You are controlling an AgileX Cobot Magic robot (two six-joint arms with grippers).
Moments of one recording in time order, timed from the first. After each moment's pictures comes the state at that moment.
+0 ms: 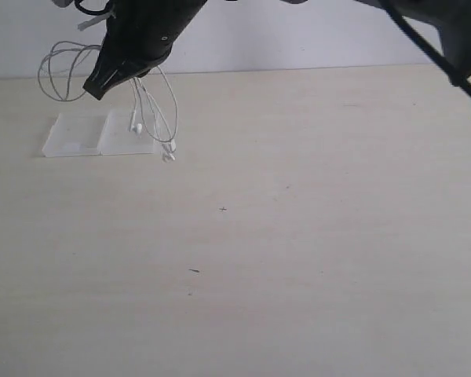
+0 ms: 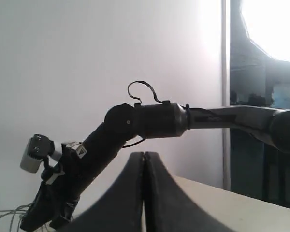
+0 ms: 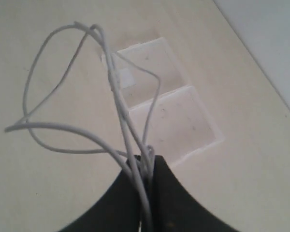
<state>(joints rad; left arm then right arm) -0.42 0.00 -0.28 1.72 -0.22 -1.81 0.74 2.21 -2.04 0.17 0.77 -0.49</state>
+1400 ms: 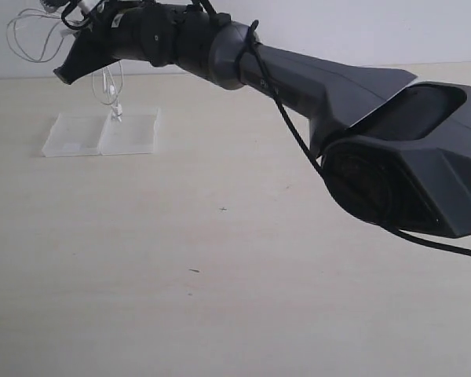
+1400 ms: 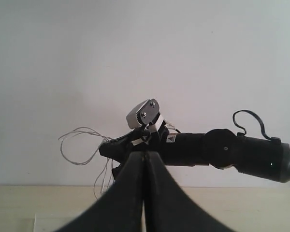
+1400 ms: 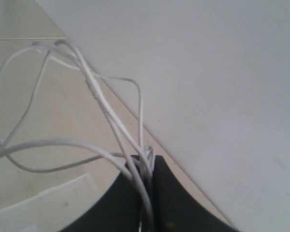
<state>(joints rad) -0.42 0.00 -0.12 1.69 0.25 -1.84 0.73 2.59 -2.38 0.33 0.22 -0.64</state>
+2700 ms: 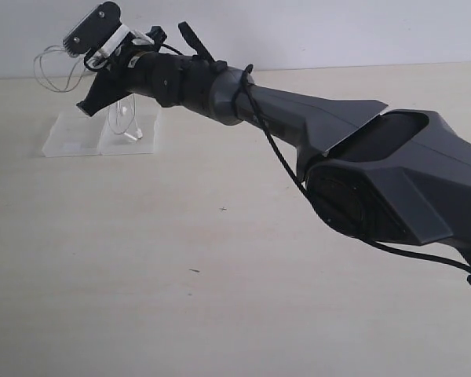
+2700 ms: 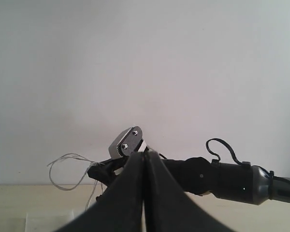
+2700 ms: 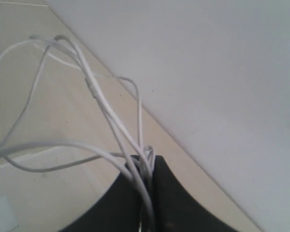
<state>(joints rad) -0.42 0.00 -0.12 1.69 0.22 -1.84 0.71 2.71 -2.38 0.41 0.10 -0.76</state>
